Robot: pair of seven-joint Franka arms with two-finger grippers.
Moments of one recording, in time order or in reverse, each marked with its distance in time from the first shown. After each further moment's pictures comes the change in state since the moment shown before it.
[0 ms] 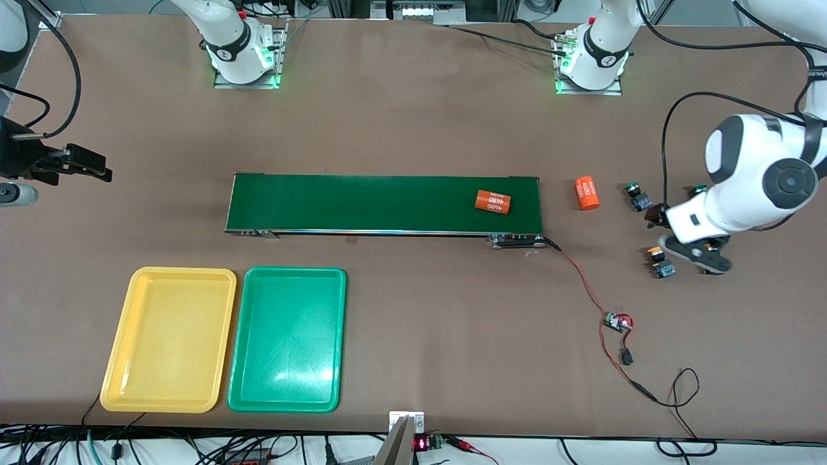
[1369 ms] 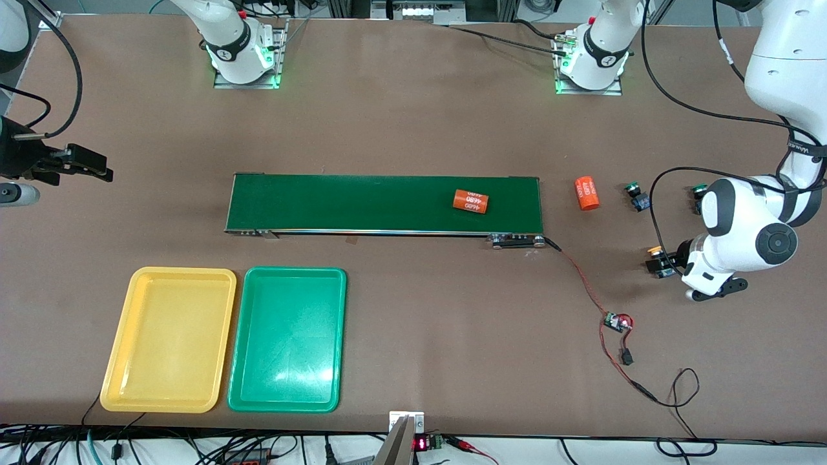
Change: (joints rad) left arm 0.046 0.345 0.051 0.154 0.000 0.148 -0.456; right arm 0.003 0.000 0.000 0.000 0.000 0.000 0.000
